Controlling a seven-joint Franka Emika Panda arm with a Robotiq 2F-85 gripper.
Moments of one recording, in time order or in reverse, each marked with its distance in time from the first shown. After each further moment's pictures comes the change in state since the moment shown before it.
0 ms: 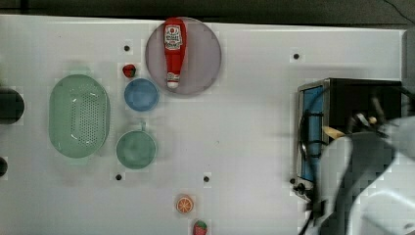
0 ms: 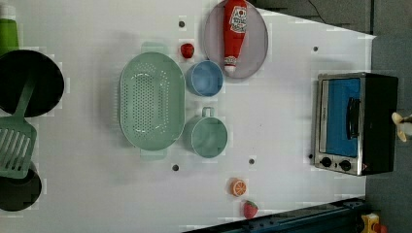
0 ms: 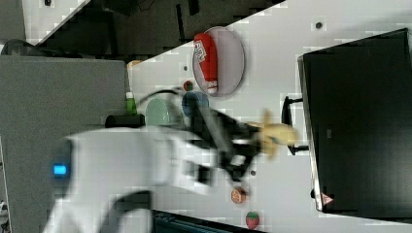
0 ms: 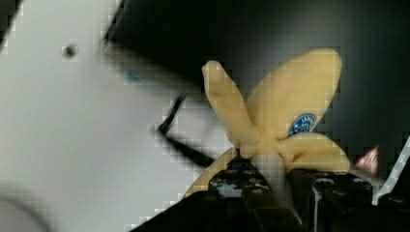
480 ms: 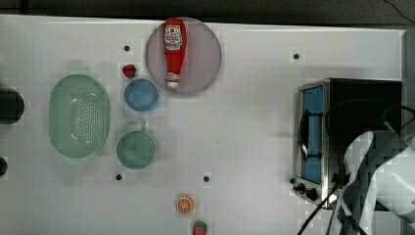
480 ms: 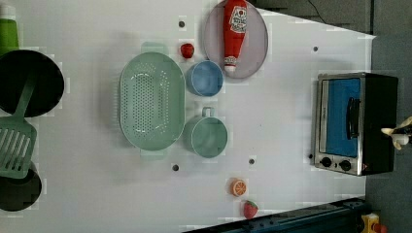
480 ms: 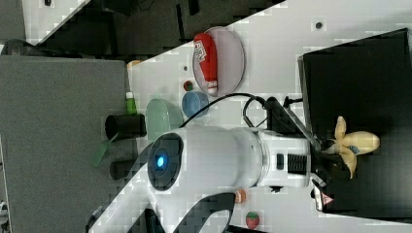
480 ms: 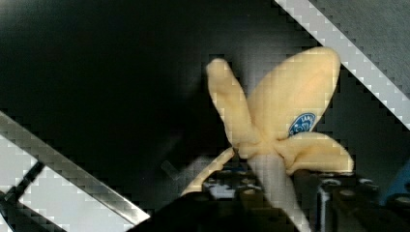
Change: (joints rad) arm -0.038 0.193 -0.113 0.005 -0.009 0.153 -0.391
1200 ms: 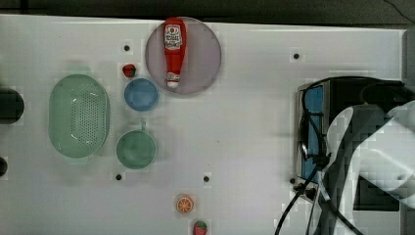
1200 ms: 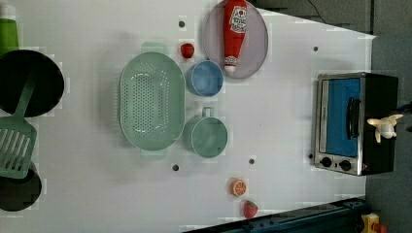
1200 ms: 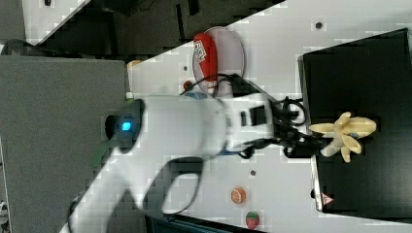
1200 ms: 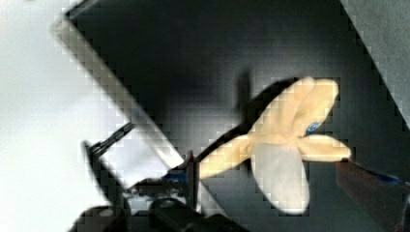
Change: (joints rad) arm 0.031 0.012 0.069 0.108 0.009 -0.094 -0.154
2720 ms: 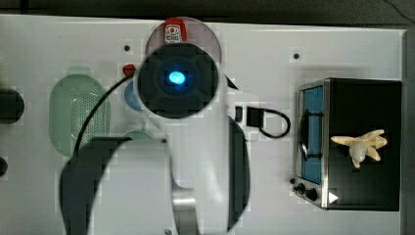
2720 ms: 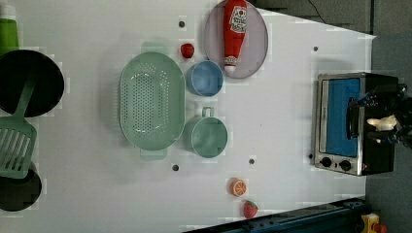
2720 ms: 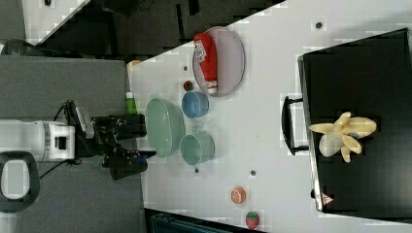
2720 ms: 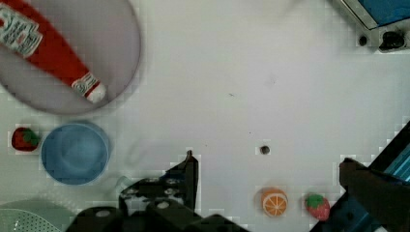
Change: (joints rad) arm 0.161 -0.340 0.537 -0.079 0.014 -0.347 0.899
